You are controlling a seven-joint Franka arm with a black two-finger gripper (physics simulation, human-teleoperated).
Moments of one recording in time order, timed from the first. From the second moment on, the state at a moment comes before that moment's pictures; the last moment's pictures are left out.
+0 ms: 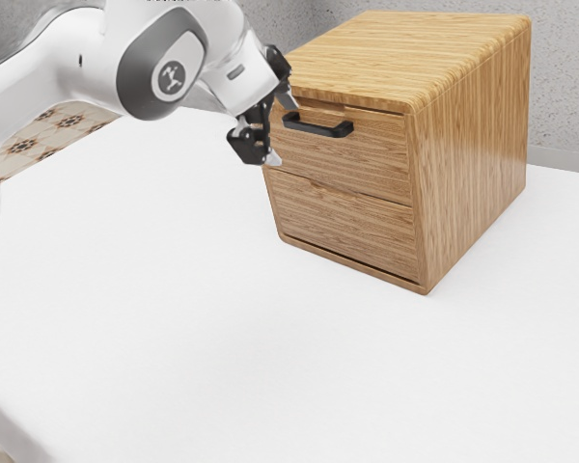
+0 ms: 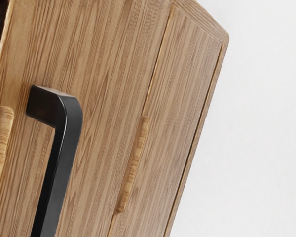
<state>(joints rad) 0.13 0.19 -0.15 -1.29 0.14 2.00 1.30</state>
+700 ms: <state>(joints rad) 0.15 0.28 -0.15 -1.30 0.18 2.15 1.38</state>
